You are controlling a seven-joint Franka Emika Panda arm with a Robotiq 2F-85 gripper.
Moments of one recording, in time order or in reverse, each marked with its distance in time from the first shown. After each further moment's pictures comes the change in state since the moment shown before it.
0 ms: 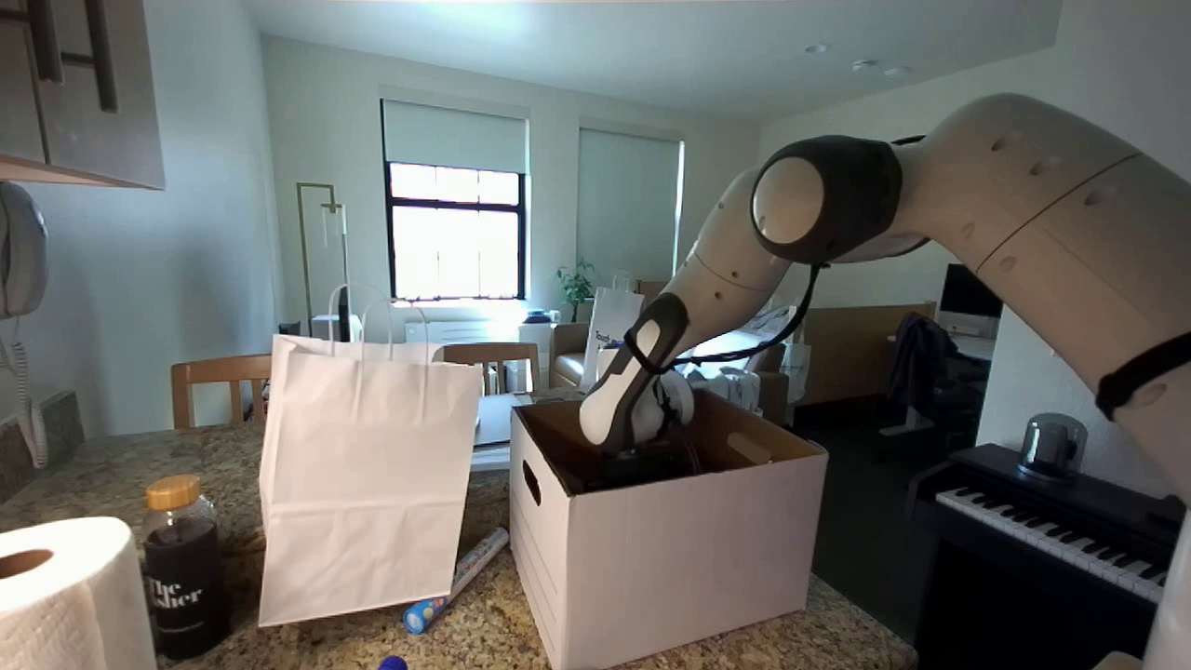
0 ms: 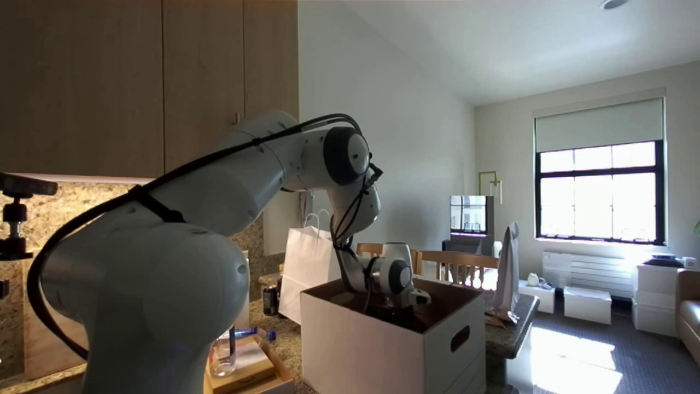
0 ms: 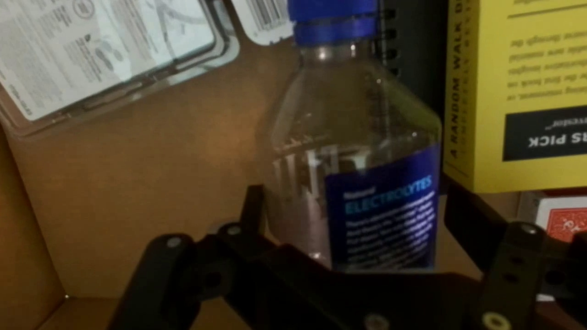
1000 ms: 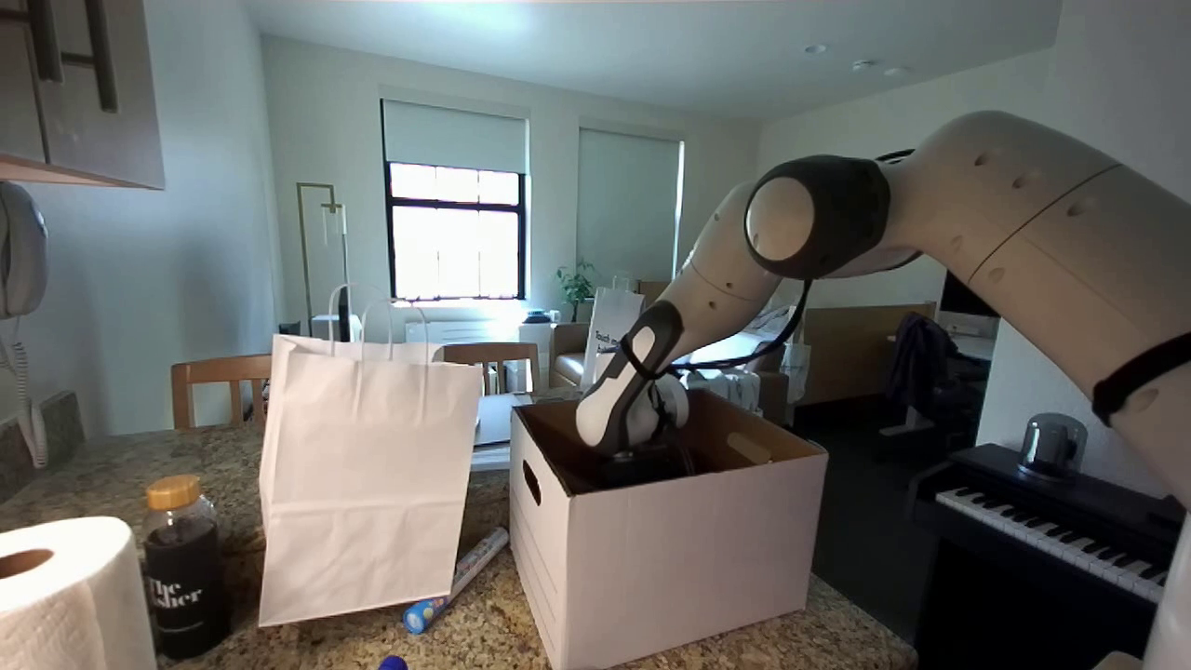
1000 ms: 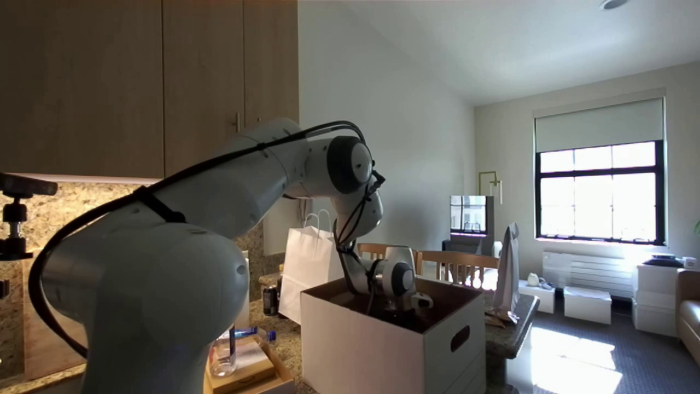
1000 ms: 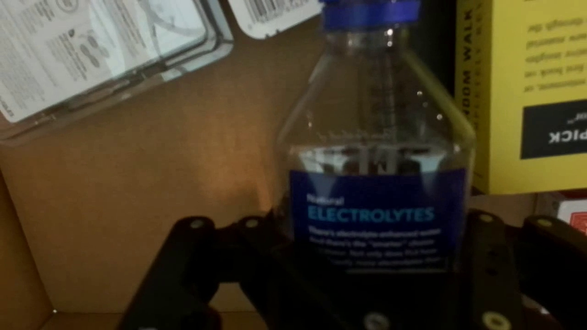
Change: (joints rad) arm -0.009 0.047 0.005 0.067 0.009 -0.054 0.000
